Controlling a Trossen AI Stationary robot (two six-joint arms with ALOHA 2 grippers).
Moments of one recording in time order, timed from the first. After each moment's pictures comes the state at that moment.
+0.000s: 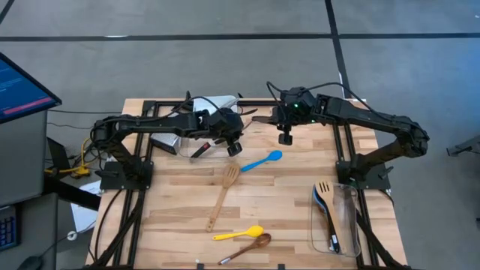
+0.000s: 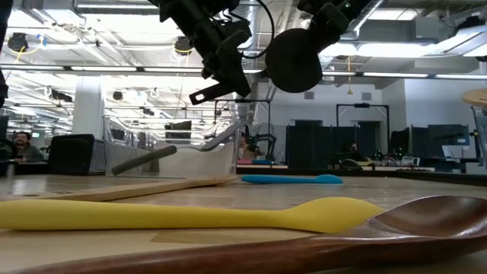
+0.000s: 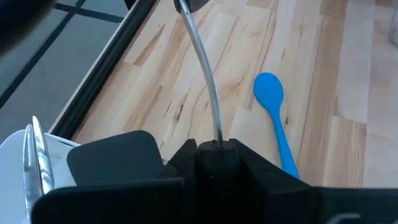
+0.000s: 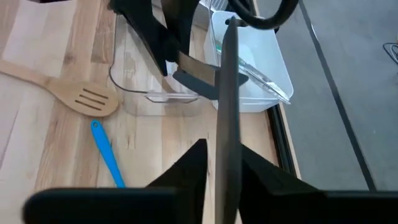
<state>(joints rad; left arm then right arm) 0.21 1.64 1.28 -0.41 -0.21 -0.03 -0.32 1.34 1.26 -0.65 0.03 -0.38</state>
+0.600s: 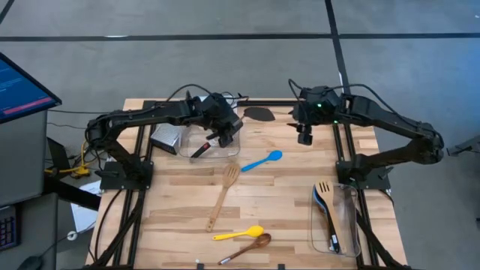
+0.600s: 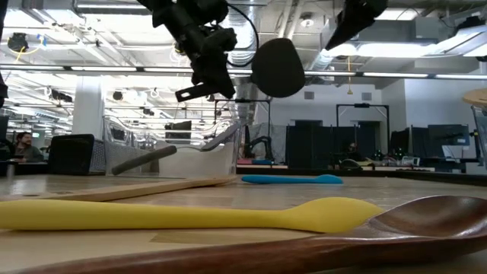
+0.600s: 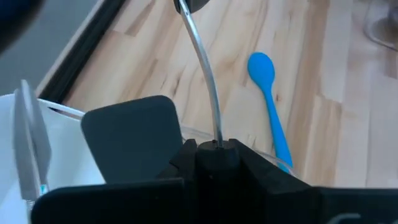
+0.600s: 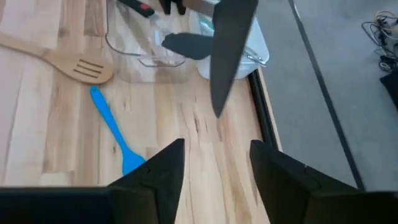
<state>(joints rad) 0.35 1.59 1.28 -0.53 0.04 -0.01 -0.32 1.15 1.26 -0.88 0.11 -0.35</state>
